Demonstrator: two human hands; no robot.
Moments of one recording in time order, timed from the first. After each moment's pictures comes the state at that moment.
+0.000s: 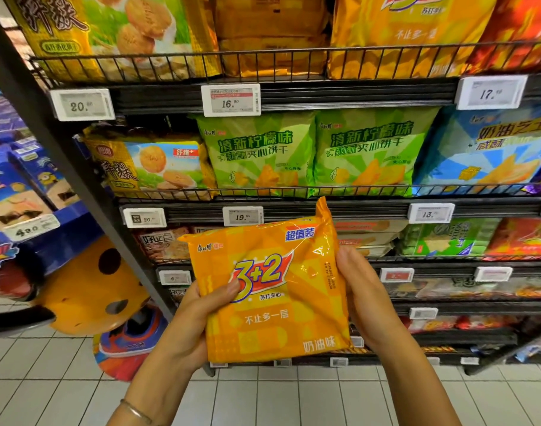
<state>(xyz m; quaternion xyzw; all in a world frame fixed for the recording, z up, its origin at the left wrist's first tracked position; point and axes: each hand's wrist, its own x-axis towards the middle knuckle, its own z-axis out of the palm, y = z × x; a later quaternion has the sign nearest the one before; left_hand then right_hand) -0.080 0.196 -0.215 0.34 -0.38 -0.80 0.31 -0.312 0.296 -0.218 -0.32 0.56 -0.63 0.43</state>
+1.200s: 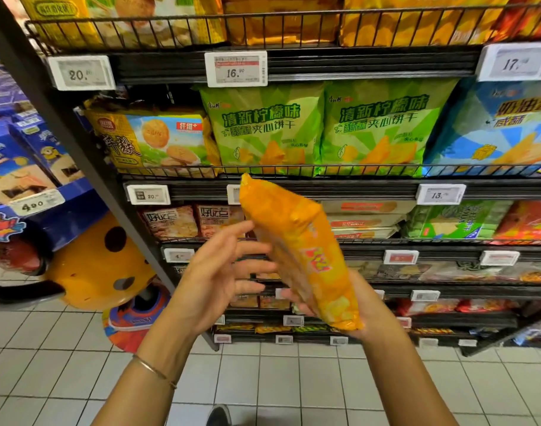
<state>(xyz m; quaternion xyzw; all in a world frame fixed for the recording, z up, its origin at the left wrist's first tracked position) -0.085 0.180 -0.220 0.25 -0.48 -0.78 0.32 -0.305 0.290 -0.248 -0.10 0.36 -0.52 0.77</state>
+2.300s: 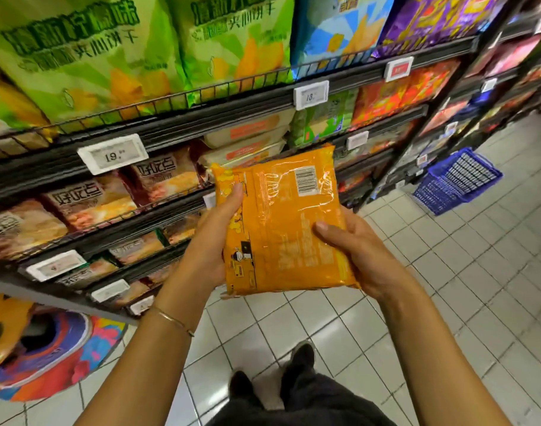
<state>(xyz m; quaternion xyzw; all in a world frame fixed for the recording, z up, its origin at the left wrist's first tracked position) -0.178 0.209 -0.250 0.28 -0.41 -0.87 0.02 -0.286 0.418 -0.239 -0.13 0.59 -0.68 0.43</state>
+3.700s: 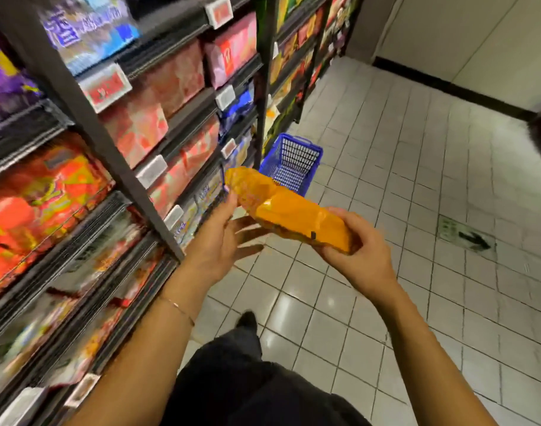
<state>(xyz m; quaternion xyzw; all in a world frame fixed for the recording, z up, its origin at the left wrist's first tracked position) -0.928 0.675 -0.319 0.17 -0.53 -0.80 -0.24 -0.875 0.924 -0.294 -0.06 0.85 -0.52 -0.04</state>
